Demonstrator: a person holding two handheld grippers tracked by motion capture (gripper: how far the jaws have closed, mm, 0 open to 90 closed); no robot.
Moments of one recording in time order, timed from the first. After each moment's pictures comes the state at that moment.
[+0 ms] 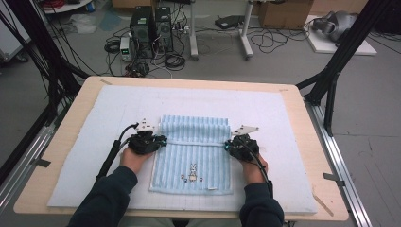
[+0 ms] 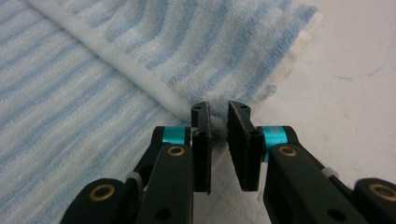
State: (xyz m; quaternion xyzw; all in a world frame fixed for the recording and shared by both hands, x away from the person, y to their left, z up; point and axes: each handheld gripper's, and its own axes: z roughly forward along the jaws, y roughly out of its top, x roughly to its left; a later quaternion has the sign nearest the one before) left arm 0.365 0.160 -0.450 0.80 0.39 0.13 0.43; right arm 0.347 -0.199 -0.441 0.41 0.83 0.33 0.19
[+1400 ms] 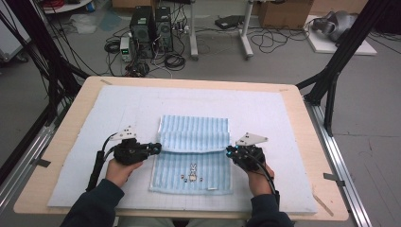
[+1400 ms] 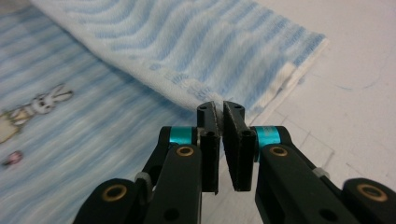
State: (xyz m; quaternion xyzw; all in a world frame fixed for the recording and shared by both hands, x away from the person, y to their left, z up) left arm 0.314 0.192 -0.433 0.76 0.36 0.05 0.55; right arm 0.301 -0.206 -0.419 0.37 0.82 0.38 0.20
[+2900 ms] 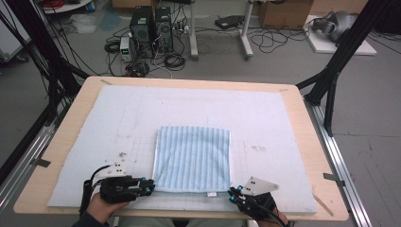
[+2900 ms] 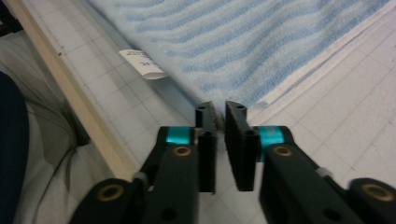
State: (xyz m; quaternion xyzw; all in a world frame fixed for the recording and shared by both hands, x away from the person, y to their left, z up) left arm 0.233 0.207 -0.446 0.80 0.31 -0.01 0.52; right arm 0.188 -0.215 -0.432 0.33 0.85 0.38 0.16
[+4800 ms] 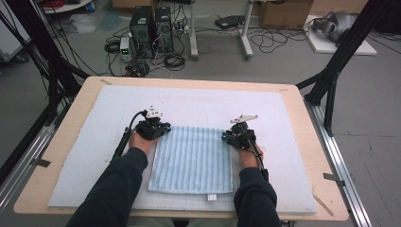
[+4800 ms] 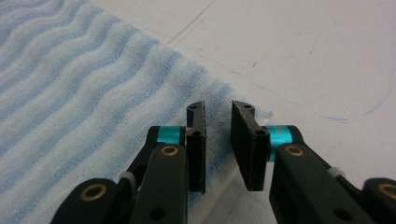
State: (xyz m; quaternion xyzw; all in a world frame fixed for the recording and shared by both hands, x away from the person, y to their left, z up) left arm 0.417 0.144 -0.450 0.80 0.39 0.18 0.41; right arm 0.389 -0.198 -0.443 0.44 0.81 0.35 0.17
